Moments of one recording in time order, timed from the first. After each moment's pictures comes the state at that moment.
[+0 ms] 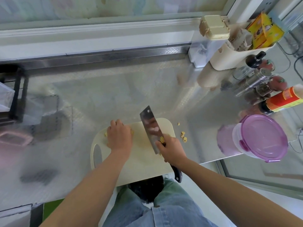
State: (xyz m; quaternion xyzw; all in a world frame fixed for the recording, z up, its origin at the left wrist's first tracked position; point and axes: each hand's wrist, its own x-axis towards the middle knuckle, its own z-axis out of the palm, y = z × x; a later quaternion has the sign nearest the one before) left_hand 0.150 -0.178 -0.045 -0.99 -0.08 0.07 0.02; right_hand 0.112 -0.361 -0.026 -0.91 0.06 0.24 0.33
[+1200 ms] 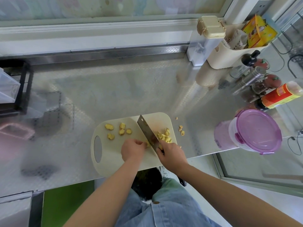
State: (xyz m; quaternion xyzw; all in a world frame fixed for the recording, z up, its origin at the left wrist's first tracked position) left_hand 0.084 -0.222 -0.051 -0.82 -0.34 0.22 -0.40; right_hand 0.063 -0.368 -0.027 -0.95 -0.04 0.22 0.20
